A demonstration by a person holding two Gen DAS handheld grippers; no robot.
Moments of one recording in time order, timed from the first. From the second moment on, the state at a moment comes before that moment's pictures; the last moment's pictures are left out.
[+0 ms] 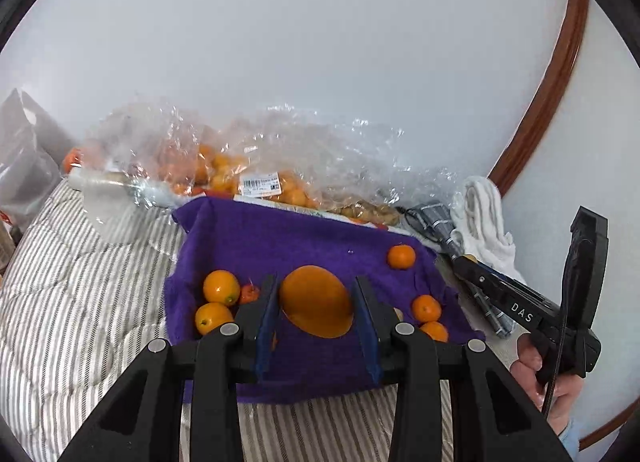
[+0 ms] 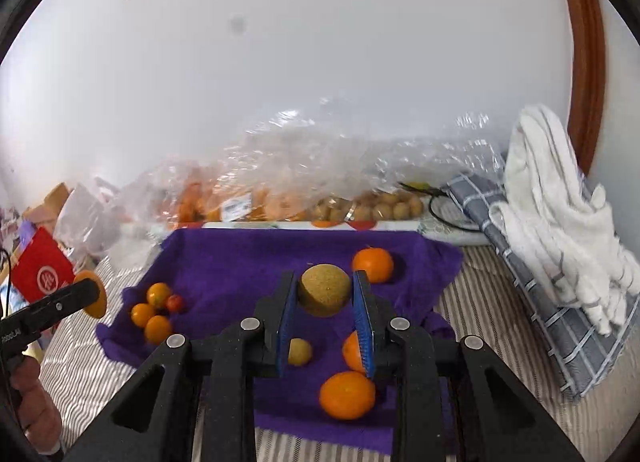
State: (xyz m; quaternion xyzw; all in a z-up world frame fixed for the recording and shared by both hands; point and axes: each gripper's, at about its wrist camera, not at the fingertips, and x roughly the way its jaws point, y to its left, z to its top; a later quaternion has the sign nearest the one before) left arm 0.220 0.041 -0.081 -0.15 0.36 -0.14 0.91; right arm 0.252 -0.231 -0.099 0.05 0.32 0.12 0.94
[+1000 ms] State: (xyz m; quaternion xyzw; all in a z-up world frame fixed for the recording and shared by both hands) left arm 0.254 0.014 -0.148 -0.14 0.43 -0.13 0.88; right arm 0.272 -0.207 -0.155 0.01 0.37 0.14 0.92
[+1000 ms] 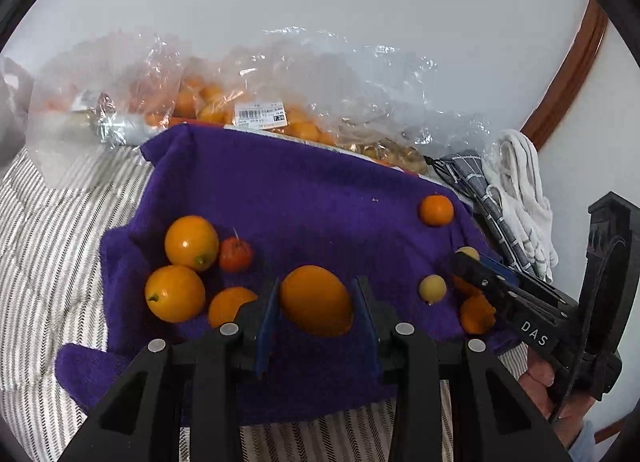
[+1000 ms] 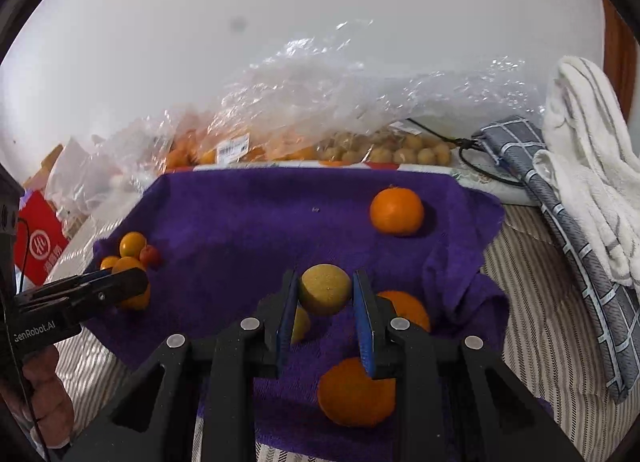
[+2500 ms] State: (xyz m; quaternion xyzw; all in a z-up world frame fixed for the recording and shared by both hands) left arm 0.220 0.017 -0.118 -0.09 0.36 -0.08 0.92; right arm 0.238 -0.214 -0.131 0.00 0.37 0.12 0.92
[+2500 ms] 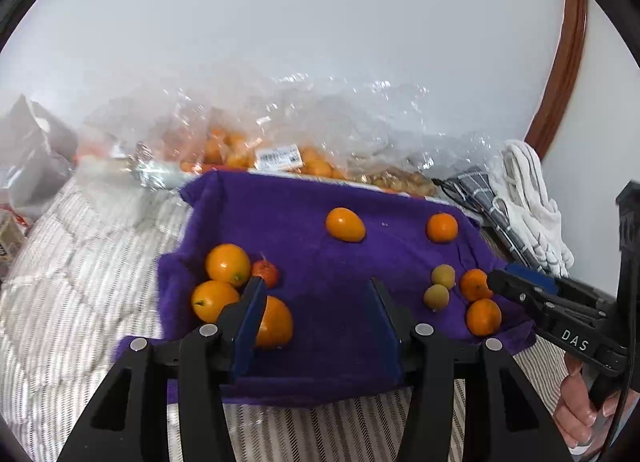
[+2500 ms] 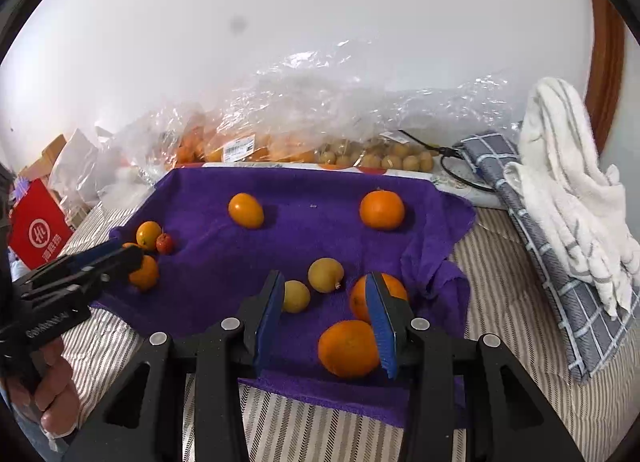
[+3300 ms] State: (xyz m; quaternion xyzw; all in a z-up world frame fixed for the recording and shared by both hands) left arm 0.042 -0.012 0.009 -0.02 0.30 -0.02 0.95; right arm 0.037 -0.252 -0.048 0.00 0.32 0.03 0.95
